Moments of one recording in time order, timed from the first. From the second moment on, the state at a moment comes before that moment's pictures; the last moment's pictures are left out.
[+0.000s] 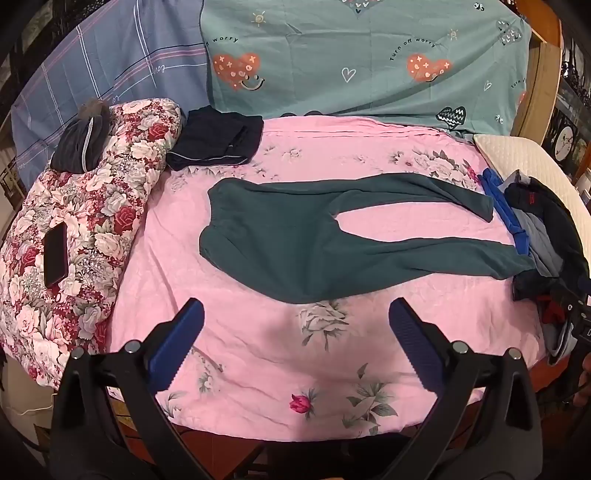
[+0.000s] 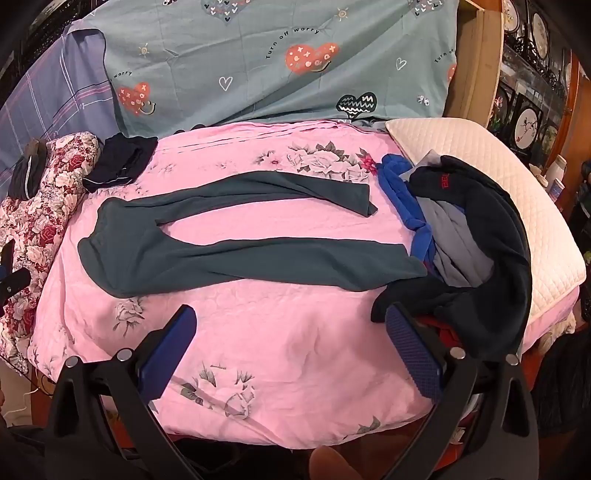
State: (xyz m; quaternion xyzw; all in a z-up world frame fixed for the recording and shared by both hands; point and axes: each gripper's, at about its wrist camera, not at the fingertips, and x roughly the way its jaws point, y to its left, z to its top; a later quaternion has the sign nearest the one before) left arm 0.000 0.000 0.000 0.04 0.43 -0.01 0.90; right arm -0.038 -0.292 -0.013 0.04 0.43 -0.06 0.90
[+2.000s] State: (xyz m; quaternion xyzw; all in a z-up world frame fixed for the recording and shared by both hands) left arm 0.012 0.010 -0.009 0.02 0.44 -0.01 0.90; right arm -0.023 -0.281 -0.021 0.03 0.44 -0.06 0.89
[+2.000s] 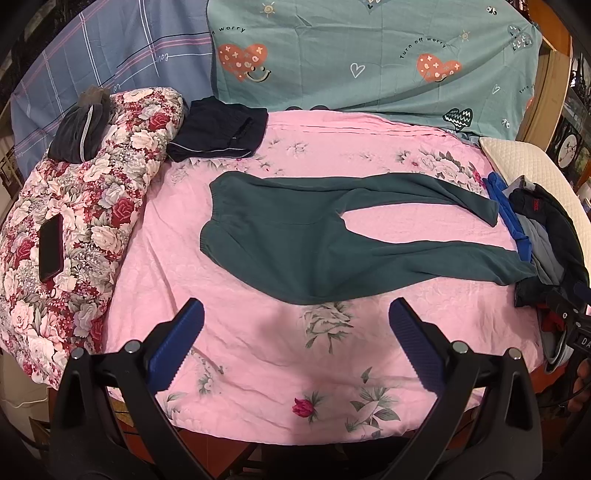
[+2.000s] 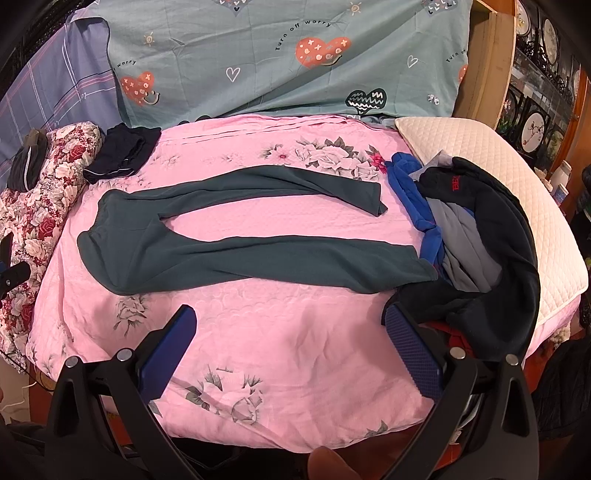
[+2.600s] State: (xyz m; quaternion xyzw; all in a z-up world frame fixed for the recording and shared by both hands) left arm 0.013 0.007 -0.011 0.02 0.44 -0.02 0.90; right arm -0.022 -0.279 -0.021 0.03 0.44 -0.06 0.89
